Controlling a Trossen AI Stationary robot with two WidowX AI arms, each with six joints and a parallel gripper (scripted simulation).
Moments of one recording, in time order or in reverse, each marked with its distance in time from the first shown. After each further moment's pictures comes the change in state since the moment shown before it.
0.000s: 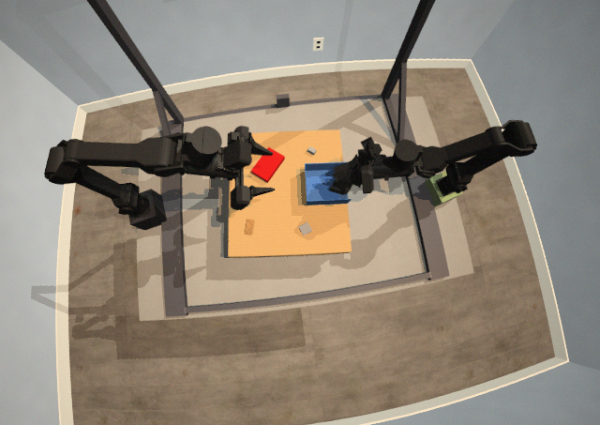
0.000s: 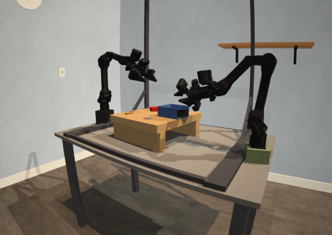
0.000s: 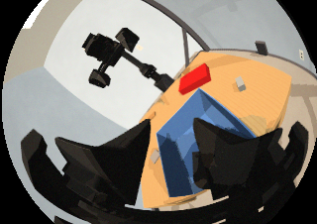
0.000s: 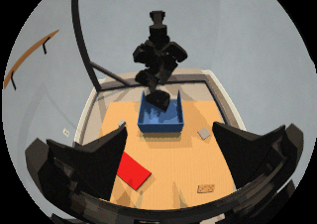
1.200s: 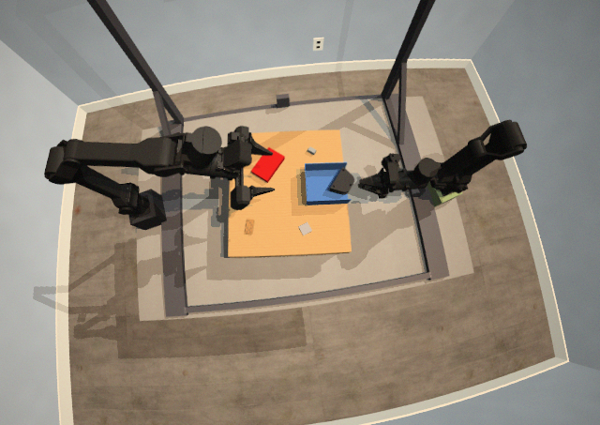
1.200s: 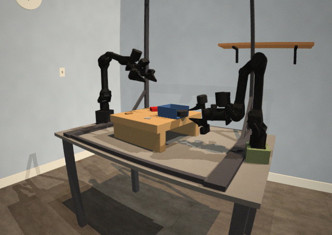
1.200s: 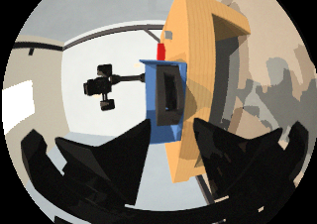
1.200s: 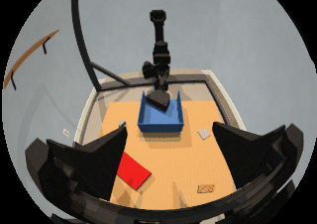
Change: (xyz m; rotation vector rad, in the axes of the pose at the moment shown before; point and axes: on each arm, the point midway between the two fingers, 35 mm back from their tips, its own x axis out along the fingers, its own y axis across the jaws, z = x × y) left arm -0.067 -0.067 -0.070 0.684 -0.019 0.107; right arm 0.000 0.000 0.000 0.000 0.000 0.000
